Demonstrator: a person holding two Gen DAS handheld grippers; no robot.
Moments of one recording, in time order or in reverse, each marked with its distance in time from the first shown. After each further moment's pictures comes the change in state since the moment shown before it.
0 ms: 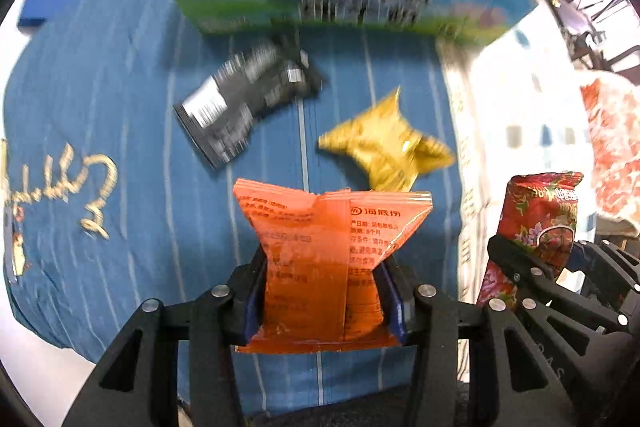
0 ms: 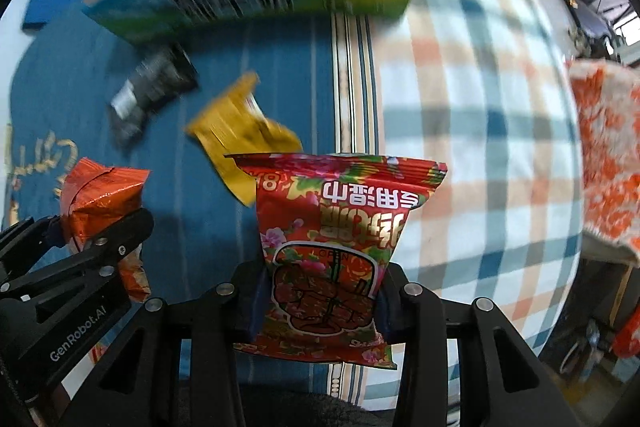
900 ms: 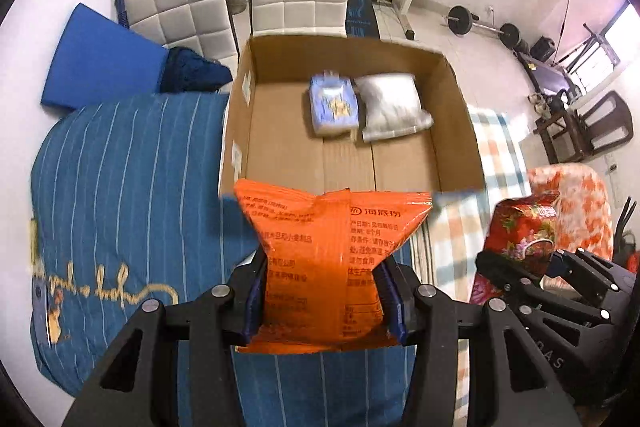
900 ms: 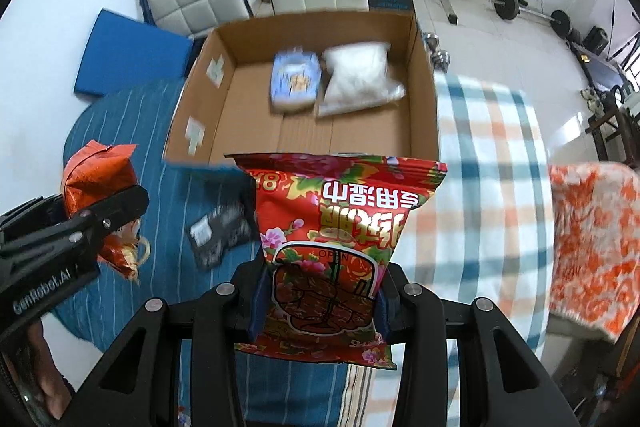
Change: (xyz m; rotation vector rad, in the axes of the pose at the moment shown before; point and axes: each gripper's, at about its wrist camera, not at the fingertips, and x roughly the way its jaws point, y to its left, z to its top) left arm -0.135 0.035 0.109 0.001 -0.287 -0.056; right arm -0.101 -0.044 0.139 -0.045 -0.244 0.106
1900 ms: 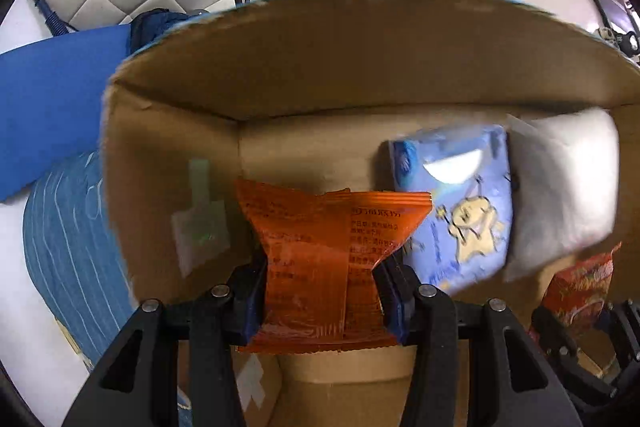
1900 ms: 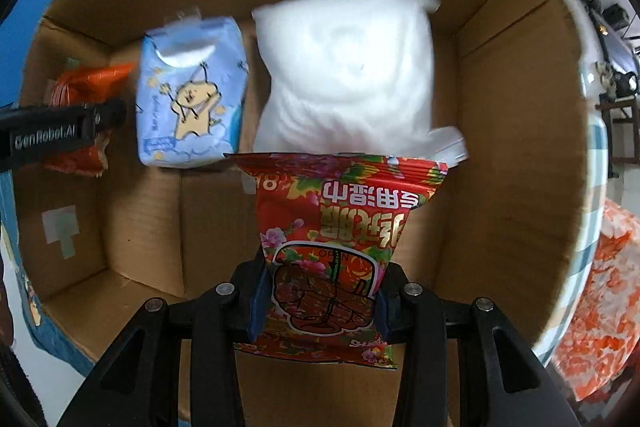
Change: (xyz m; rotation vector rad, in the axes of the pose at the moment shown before) left arm 0.266 0.022 0.189 0.081 0.396 0.202; right arm 0.244 -0.035 0.154 0.023 0.370 -0.069
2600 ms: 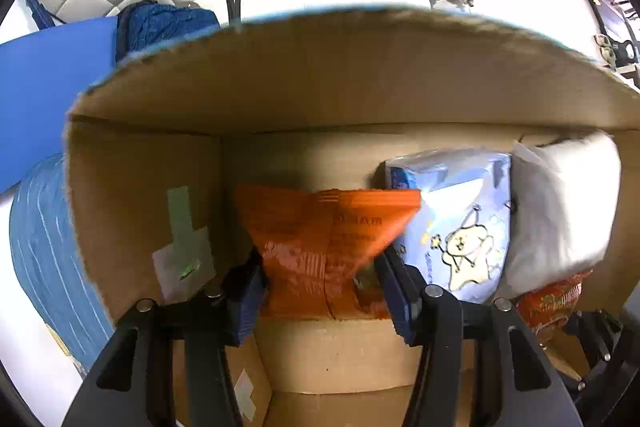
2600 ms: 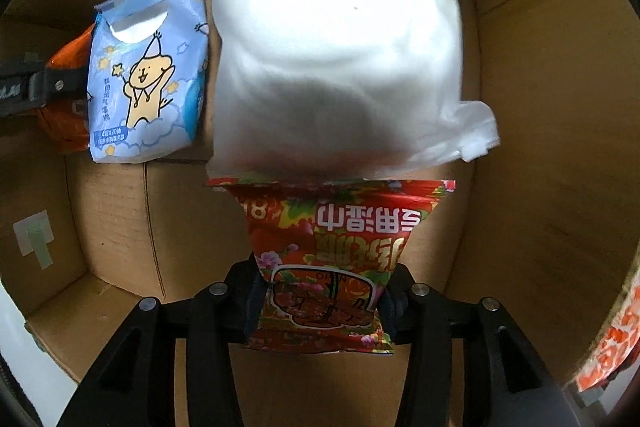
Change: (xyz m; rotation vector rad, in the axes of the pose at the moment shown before) left arm 0.006 -0.005 0.015 -0.019 0.030 -0.054; right arm 0.037 -0.017 0.013 0.030 0.081 -0.017
